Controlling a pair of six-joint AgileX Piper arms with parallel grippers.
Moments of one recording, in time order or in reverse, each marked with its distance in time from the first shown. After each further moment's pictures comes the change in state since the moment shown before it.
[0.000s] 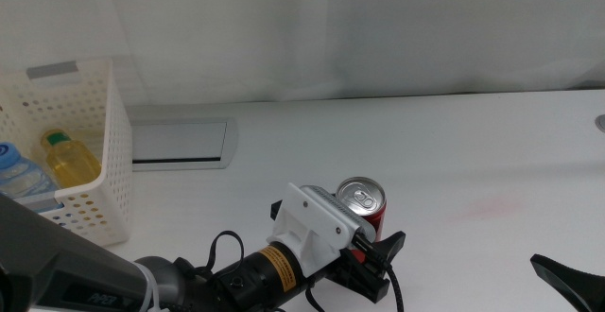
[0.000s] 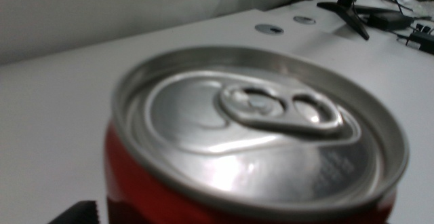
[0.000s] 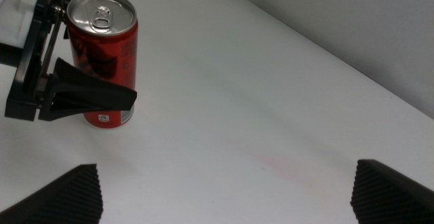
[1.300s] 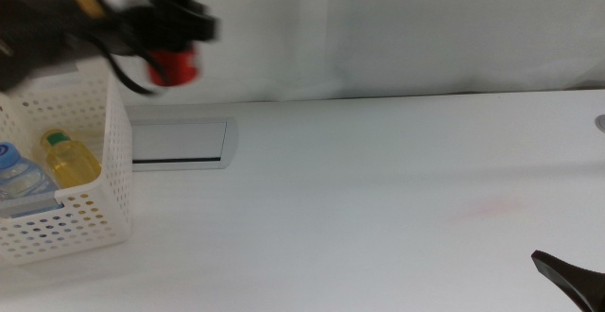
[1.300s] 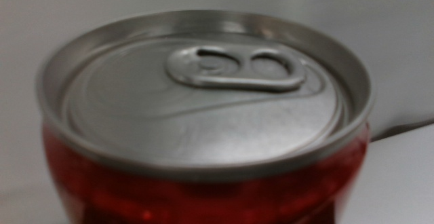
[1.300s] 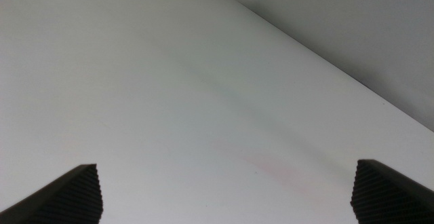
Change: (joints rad) left arm 0.479 -0.537 -0.540 -0.052 1.223 0.124; right arm 0.000 0.000 0.000 -0.022 -0.010 0.000
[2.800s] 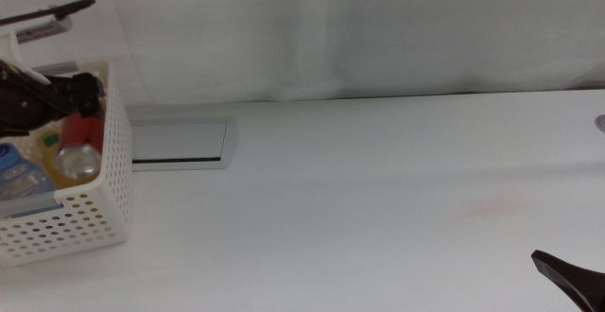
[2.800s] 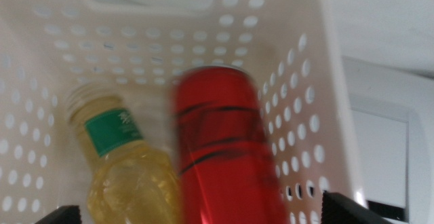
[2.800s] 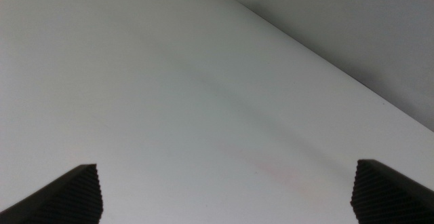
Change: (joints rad) left arm 0.429 0.309 -0.074 -0.037 0.276 -0.115; right arm 0.000 0.000 0.000 0.000 -0.002 0.000
